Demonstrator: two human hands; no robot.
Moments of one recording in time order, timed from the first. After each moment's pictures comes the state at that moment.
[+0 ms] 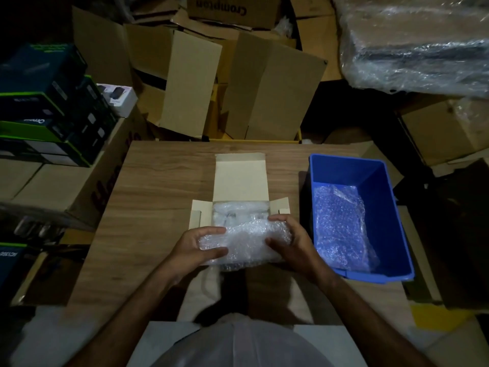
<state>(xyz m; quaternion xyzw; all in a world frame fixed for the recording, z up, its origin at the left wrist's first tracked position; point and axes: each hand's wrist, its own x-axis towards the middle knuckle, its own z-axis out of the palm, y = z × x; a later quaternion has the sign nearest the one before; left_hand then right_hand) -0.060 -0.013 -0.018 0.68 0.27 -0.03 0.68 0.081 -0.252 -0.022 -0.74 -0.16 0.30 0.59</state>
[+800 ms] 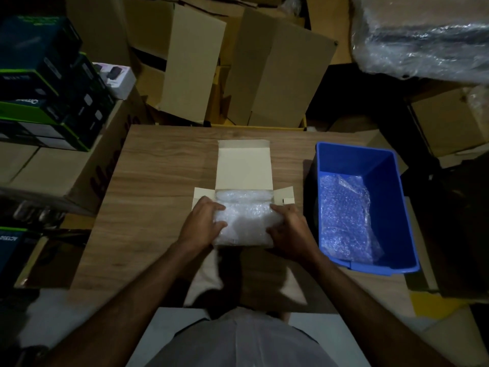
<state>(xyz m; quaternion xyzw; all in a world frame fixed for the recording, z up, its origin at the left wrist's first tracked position) -0.022 -0.002 -0.040 0.92 0.24 -0.01 0.31 0.090 -0.231 -0.046 -0.88 -0.27 0.18 0.34</state>
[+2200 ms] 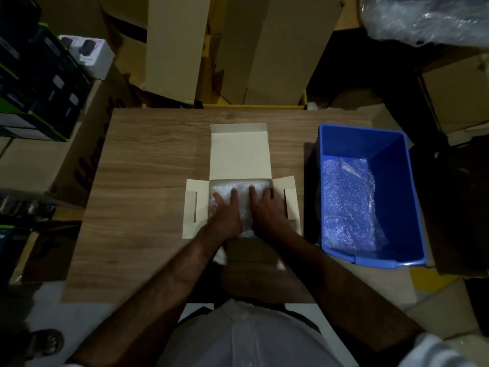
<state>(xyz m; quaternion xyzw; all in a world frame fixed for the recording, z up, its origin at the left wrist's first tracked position) 0.031 -0.046 -0.062 0.87 0.28 -0.29 0.30 0.097 -0.164 -0.057 -0.90 -0.34 0.27 0.04</state>
